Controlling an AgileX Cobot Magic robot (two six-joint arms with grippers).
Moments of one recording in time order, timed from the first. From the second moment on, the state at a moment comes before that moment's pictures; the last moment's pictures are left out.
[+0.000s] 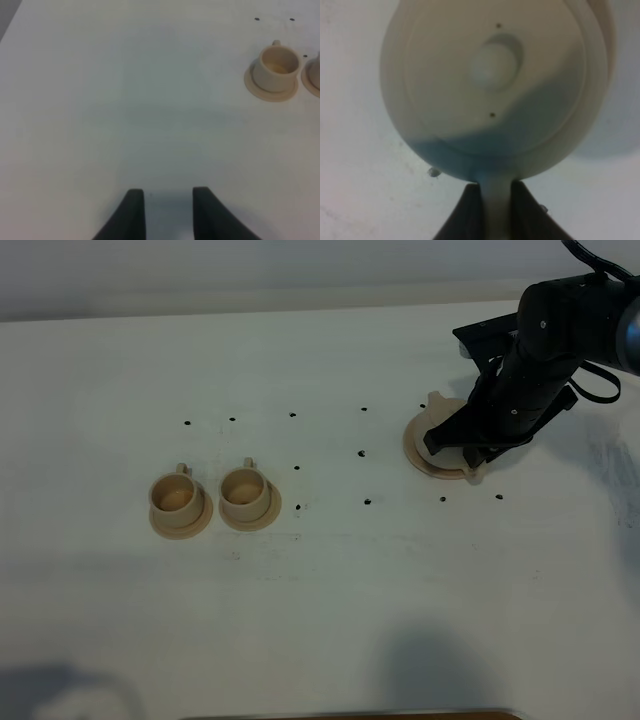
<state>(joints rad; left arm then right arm) 0.06 -0.01 -0.46 0.07 1.06 -0.09 0.27 2.03 -1.41 0.08 0.86 -0.12</state>
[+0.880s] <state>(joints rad) 0.06 -0.01 -0.46 0.07 1.06 -0.09 0.27 2.00 -1.41 0.08 0.84 -0.14</state>
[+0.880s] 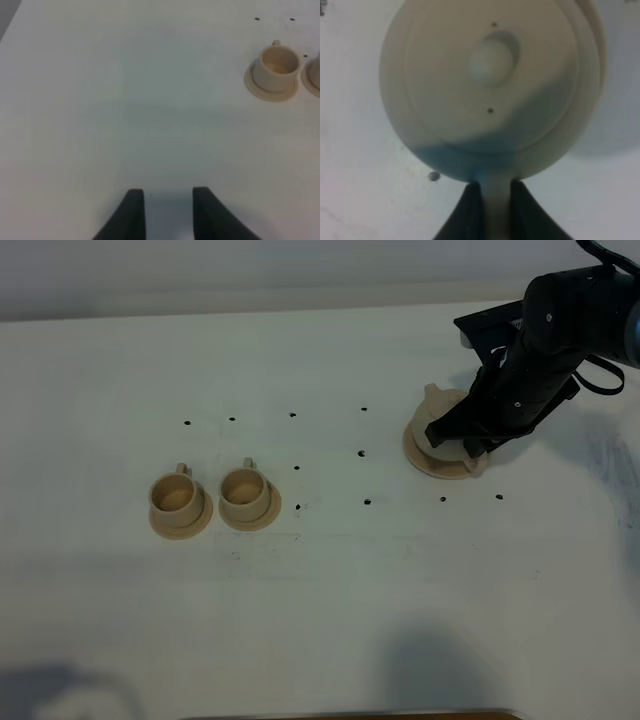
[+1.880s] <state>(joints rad) 0.06 -0.01 -0.46 0.07 1.06 -0.09 0.43 1.94 -1.41 0.05 0.86 -0.19</state>
